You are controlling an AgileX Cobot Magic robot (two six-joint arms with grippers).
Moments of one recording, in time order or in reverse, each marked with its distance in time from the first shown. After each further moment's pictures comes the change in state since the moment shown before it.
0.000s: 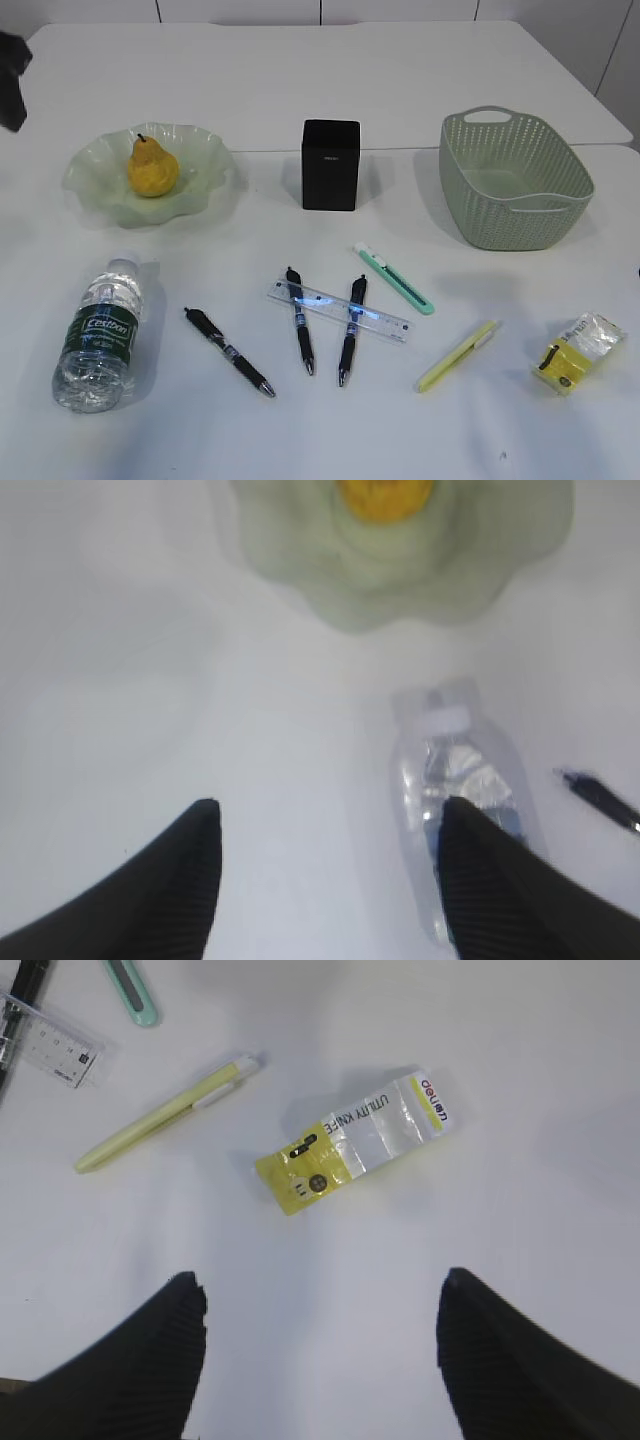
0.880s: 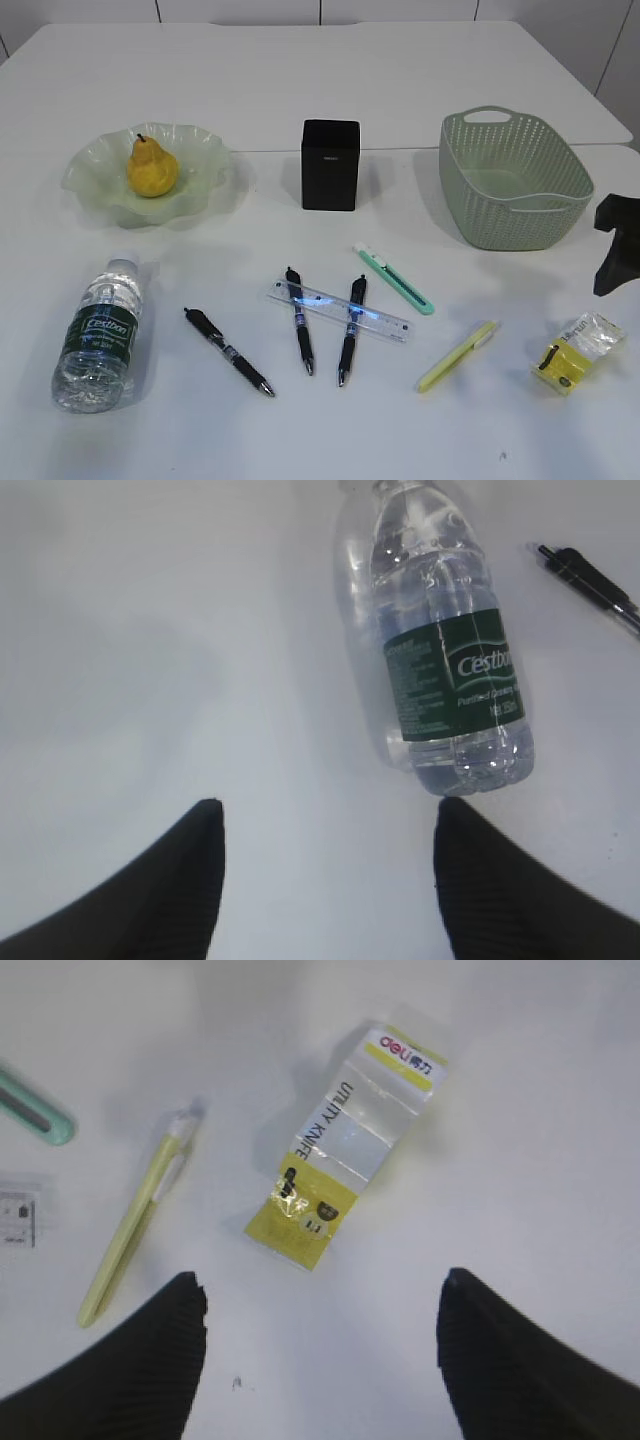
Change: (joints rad) left arm 0.000 -0.384 0.639 -0.092 -0.210 0.001; right arm 0.000 0.210 -0.001 -0.012 -0.114 0.491
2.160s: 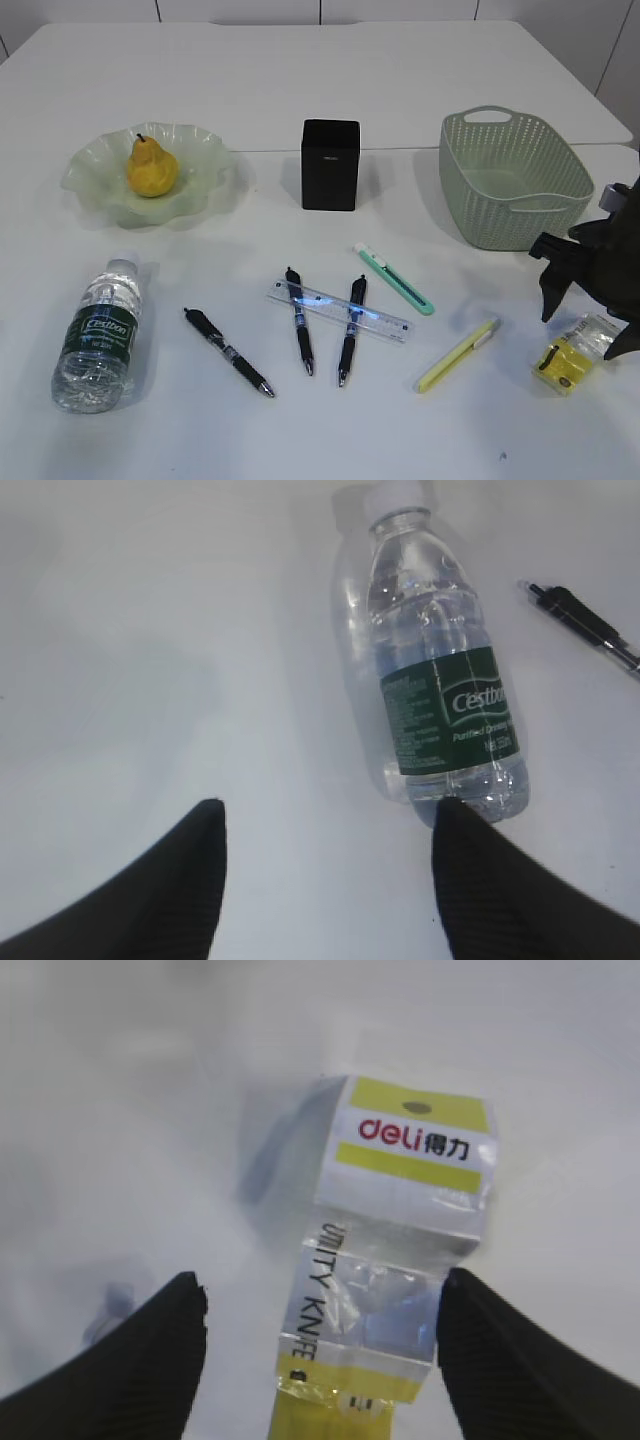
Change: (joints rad) left arm 0.000 0.000 0.000 -0.001 -0.050 0.000; right arm 0.000 0.440 -0.105 -0.048 -0.161 0.416
